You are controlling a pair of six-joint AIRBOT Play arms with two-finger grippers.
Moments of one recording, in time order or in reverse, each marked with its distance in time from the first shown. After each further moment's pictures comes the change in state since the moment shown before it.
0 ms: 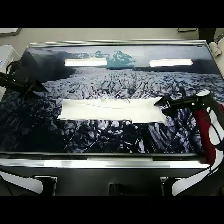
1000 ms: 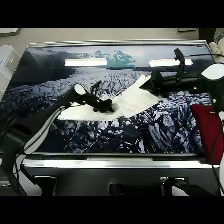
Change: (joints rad) left arm -0.758 -0.169 -0.300 -0.209 0.738 -0.002; right arm 0.322 0.574 0.014 0.063 -0.002 0.234
